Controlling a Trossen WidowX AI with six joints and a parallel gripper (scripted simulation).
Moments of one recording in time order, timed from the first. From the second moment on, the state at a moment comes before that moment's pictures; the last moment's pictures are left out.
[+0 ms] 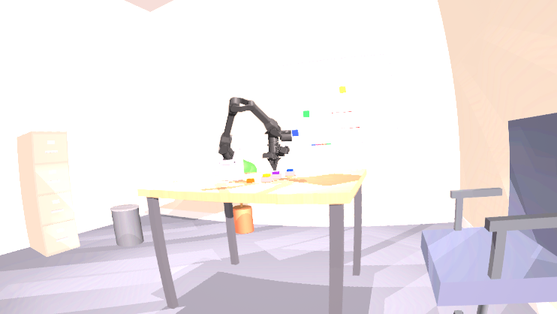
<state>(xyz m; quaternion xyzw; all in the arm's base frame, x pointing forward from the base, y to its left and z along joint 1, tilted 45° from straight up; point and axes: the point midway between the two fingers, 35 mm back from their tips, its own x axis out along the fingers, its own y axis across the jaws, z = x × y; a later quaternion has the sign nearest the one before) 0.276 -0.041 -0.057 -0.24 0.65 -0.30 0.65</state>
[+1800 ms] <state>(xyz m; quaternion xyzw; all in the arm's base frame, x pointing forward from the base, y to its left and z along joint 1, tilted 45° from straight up) 0.277 -0.034 -0.052 -0.25 0.65 -0.30 0.65</state>
